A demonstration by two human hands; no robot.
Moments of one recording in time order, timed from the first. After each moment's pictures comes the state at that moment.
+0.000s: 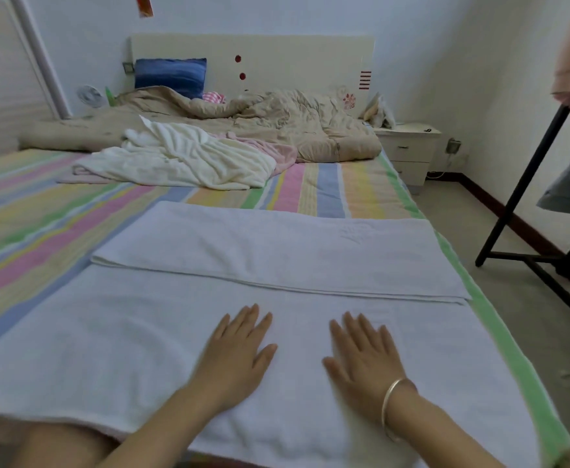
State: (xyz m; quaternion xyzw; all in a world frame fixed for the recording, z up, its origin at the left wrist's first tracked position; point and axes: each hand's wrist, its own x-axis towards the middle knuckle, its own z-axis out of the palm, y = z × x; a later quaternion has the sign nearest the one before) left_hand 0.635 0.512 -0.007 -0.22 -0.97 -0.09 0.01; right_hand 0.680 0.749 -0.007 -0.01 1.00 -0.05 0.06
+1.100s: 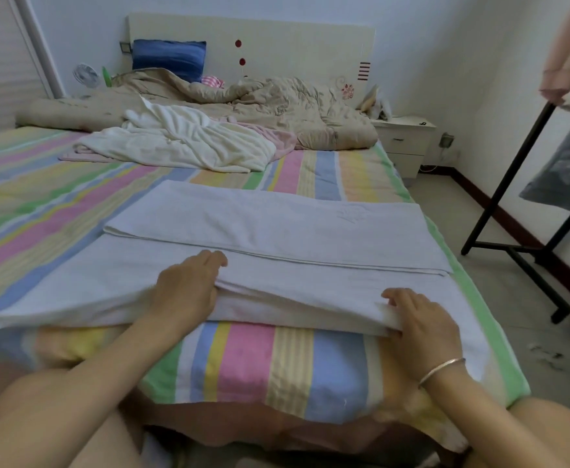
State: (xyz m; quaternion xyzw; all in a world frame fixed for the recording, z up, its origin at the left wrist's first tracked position) left_hand 0.630 0.447 0.041 -0.20 -0.94 -0.07 0.26; right_hand 0.729 0.803 0.019 -0.02 0.95 -0.03 -0.32
